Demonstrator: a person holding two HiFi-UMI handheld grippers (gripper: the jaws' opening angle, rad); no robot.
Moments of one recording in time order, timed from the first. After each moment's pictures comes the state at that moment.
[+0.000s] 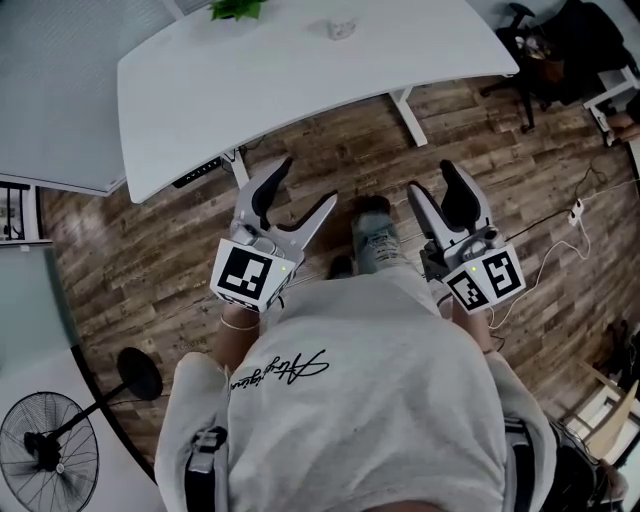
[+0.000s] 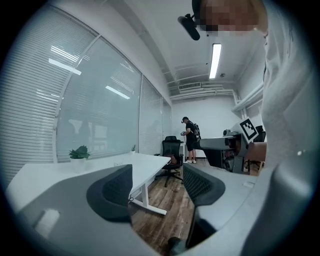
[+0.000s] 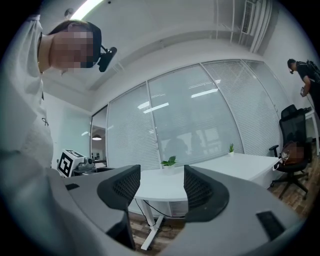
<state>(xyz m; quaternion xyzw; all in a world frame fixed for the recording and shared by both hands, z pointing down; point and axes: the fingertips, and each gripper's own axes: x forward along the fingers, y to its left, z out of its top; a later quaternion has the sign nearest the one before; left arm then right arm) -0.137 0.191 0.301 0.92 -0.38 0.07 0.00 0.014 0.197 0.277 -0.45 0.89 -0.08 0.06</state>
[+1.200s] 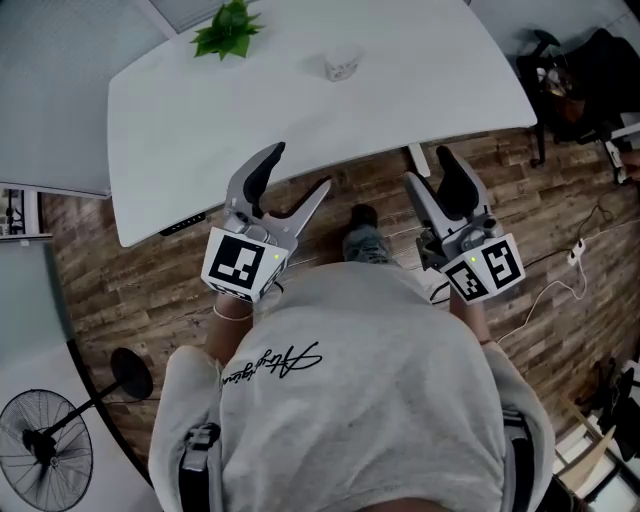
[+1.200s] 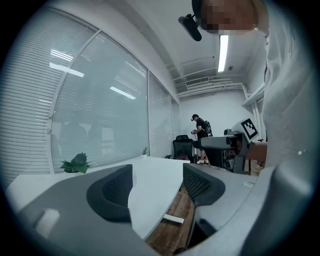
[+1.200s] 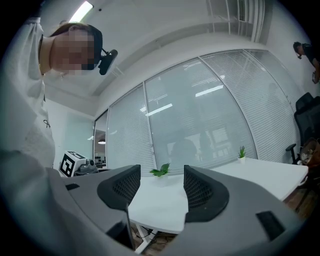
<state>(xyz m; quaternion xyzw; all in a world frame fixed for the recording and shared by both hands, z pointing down) -0.106 0.029 0.294 0.90 -0.42 0.08 -0.01 0.045 0.026 0.269 -0.41 0.91 -0.07 0.08</state>
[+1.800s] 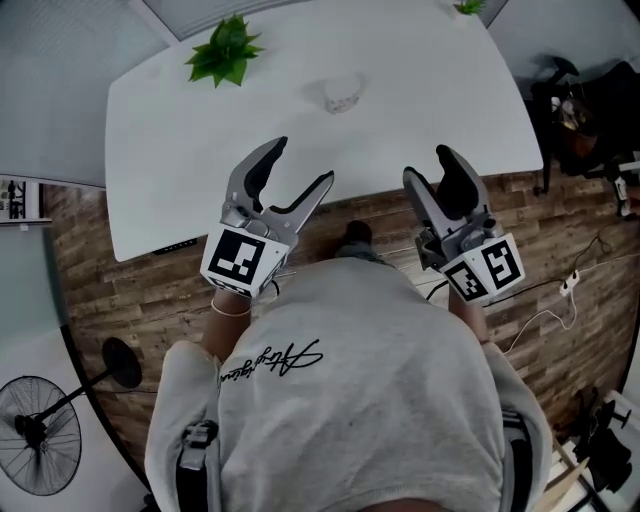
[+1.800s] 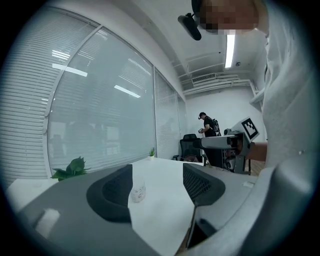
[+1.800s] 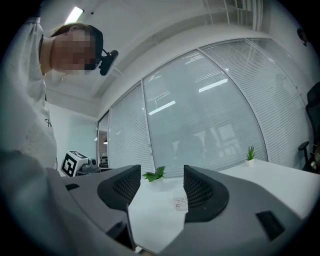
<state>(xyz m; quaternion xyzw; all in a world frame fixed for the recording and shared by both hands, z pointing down) -0.088 -0.060 0.284 0.89 -0.45 0.09 -0.01 0.059 -0.071 0.261 -0.37 0.92 -0.08 0.08</state>
